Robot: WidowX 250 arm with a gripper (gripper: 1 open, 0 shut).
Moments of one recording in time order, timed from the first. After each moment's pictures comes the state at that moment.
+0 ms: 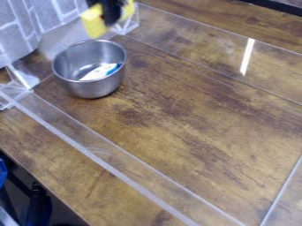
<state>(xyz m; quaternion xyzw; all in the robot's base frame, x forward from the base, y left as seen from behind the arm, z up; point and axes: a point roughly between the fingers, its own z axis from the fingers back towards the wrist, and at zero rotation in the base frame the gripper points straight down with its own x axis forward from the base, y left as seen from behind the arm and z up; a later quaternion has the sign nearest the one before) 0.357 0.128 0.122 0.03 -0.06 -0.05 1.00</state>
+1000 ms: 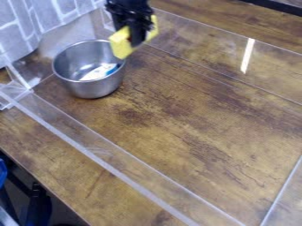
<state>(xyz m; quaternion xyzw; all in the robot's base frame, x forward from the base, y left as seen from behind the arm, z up) 0.381 0.099 0.090 0.03 -0.07 -0.06 1.00</state>
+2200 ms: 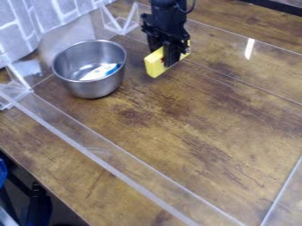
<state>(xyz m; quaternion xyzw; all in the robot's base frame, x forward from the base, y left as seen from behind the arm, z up) 0.405 0.079 0.062 0.02 -0.07 -0.08 0.99</state>
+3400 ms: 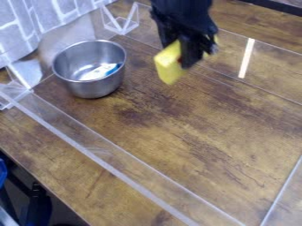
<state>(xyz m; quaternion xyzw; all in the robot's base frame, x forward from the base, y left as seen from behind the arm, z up) 0.330 -0.036 0.127 0.02 -0.12 -0.13 0.98</state>
